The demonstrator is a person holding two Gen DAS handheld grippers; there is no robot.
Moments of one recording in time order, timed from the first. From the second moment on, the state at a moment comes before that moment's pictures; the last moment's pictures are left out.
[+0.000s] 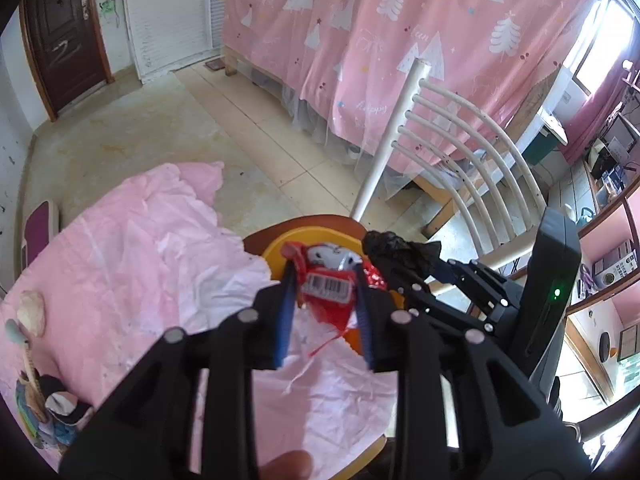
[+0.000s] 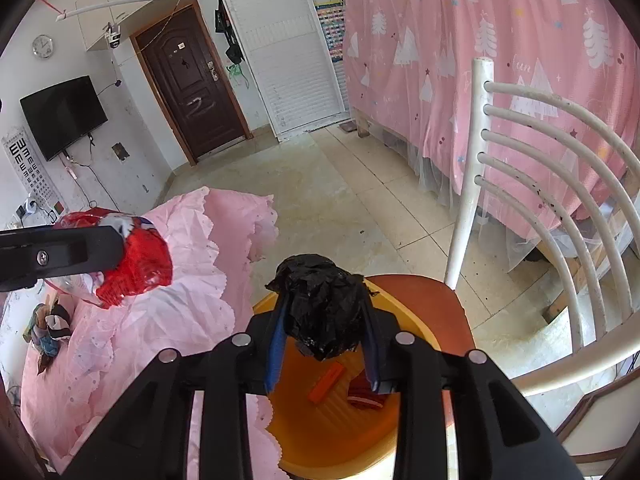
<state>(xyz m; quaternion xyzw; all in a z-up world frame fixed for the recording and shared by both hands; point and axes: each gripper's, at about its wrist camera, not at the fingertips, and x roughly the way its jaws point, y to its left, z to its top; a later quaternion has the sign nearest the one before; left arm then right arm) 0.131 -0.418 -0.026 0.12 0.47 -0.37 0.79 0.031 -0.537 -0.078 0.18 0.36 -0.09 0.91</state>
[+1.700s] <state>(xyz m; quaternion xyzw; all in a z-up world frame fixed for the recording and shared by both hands) 0.140 -0.153 0.020 0.01 0.41 -0.21 0.89 0.102 -0.296 -0.017 0.04 0.36 0.06 0.93</state>
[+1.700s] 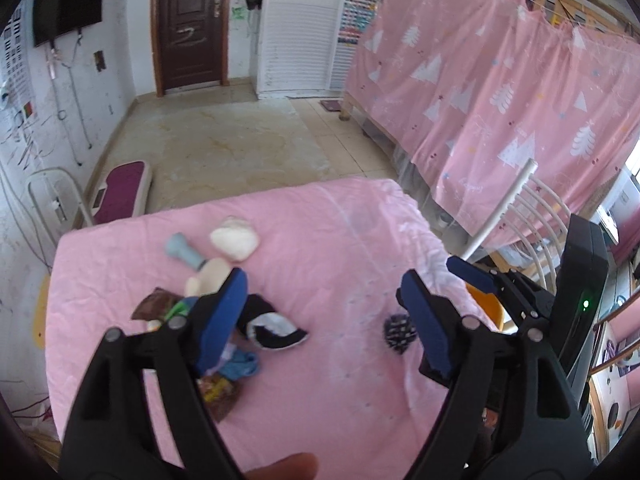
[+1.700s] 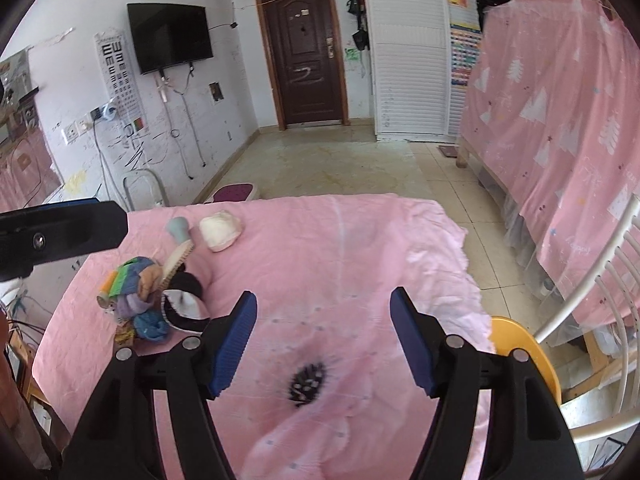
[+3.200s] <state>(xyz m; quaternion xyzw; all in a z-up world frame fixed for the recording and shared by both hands) 0.156 0.009 -0.072 -0.05 0.49 -0.14 0.86 0.168 -0.163 -0.064 -0.02 0.44 0.14 0.89</state>
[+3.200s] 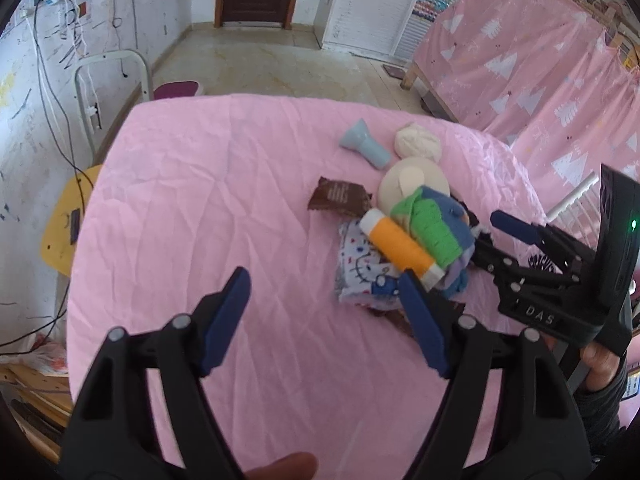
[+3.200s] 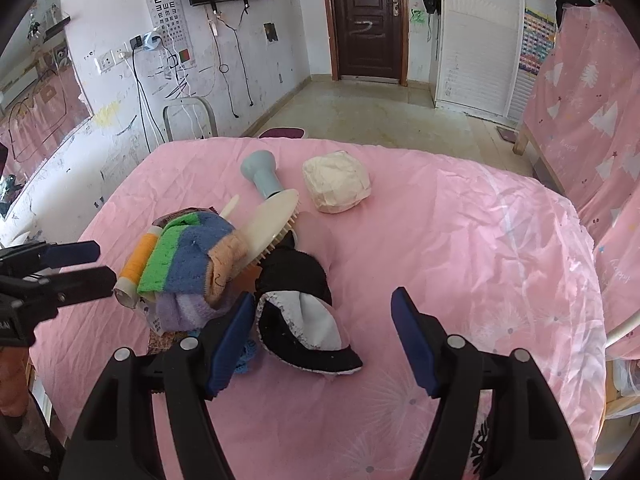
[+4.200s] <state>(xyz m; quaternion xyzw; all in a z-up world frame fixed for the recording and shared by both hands) 0.160 -0.025 -0.081 -0.02 0.50 -0.18 0.85 0.155 -0.184 -0.049 0.01 0.42 0.17 0.89</state>
